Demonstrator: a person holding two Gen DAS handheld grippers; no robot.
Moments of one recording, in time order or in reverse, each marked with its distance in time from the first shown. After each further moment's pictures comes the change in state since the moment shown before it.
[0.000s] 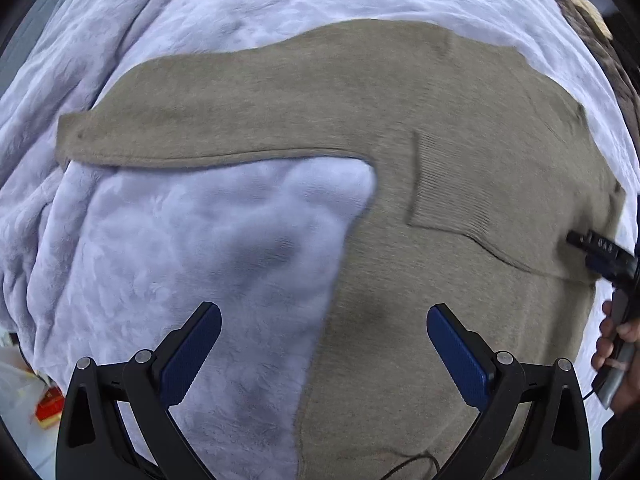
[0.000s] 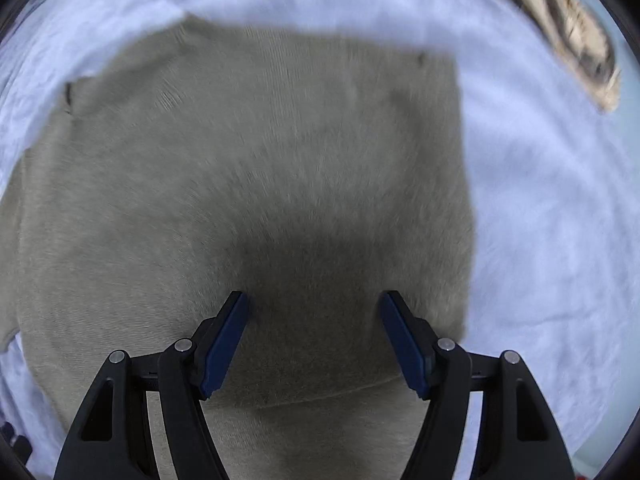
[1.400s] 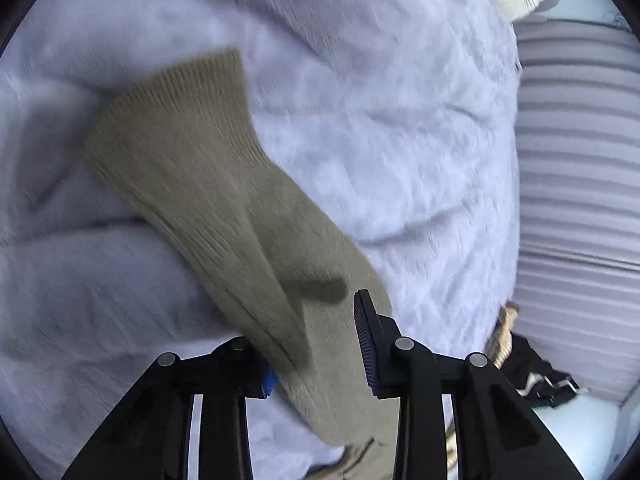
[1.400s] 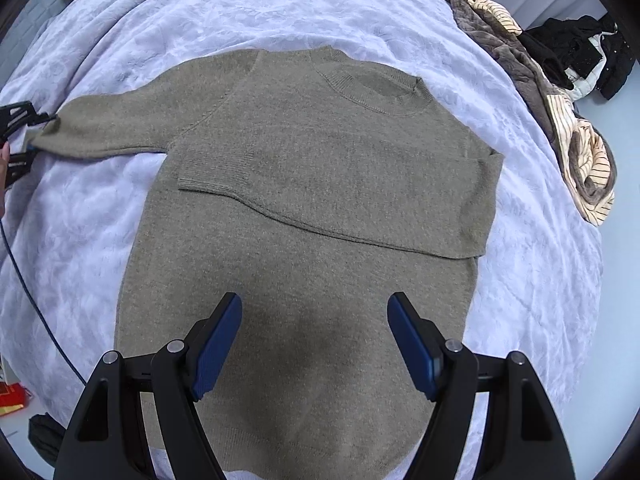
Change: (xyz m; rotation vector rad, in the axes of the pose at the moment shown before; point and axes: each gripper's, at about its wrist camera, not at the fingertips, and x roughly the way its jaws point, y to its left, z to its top) left arm 0.051 0.309 0.085 -0.914 -0.247 -0.664; right arm -0.154 0.149 -0.180 -0.465 -0.178 -0.079
